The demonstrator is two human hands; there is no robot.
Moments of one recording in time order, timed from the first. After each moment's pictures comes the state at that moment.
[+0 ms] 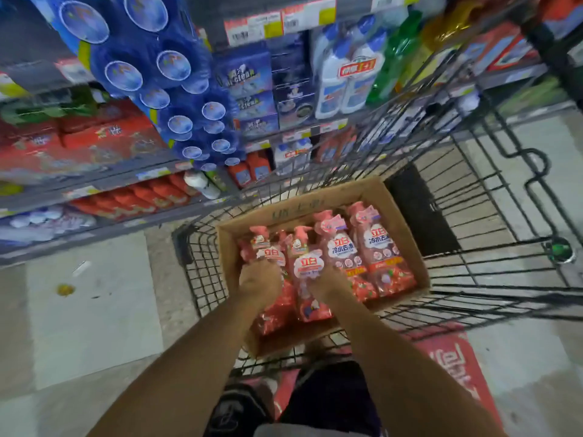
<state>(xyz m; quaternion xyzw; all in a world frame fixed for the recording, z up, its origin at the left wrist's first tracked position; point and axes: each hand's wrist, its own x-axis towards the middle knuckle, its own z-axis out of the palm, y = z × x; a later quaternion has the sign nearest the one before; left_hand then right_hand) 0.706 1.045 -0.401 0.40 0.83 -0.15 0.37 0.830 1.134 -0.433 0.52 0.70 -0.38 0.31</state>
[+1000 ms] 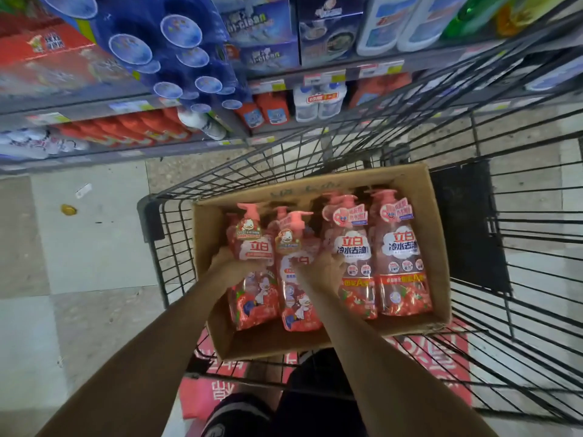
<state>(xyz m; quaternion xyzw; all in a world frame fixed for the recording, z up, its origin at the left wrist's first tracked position) 0.660 1.034 -0.504 -0.13 0.81 0.17 0.55 0.787 1.167 -0.504 0.57 0.65 -0.42 0.28</state>
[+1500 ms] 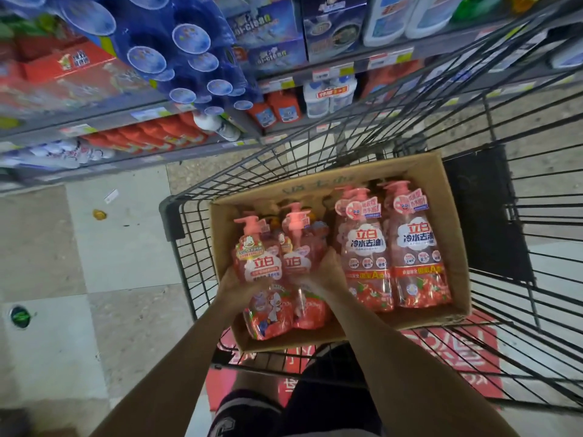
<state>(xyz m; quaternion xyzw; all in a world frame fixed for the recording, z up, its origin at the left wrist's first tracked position) 0.699 1.001 -0.465 -0.14 0.80 0.25 0.52 0.804 1.151 -0.523 0.53 0.58 -0.54 0.31</state>
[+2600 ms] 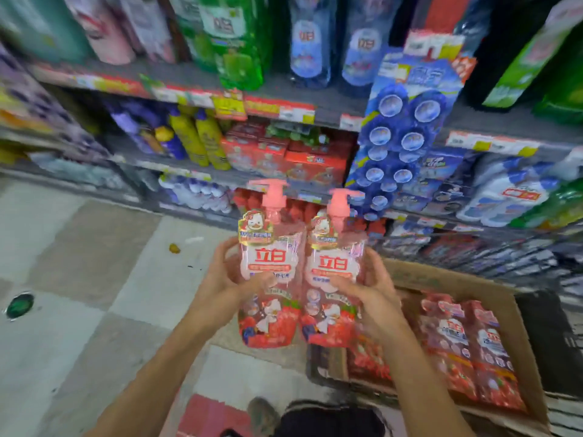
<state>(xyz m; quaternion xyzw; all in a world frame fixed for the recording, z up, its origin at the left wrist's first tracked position) 0.655 0.753 -0.224 0.01 0.73 0.65 0.21 0.736 0.977 -0.269 0.28 0.51 -0.82 -0.03</state>
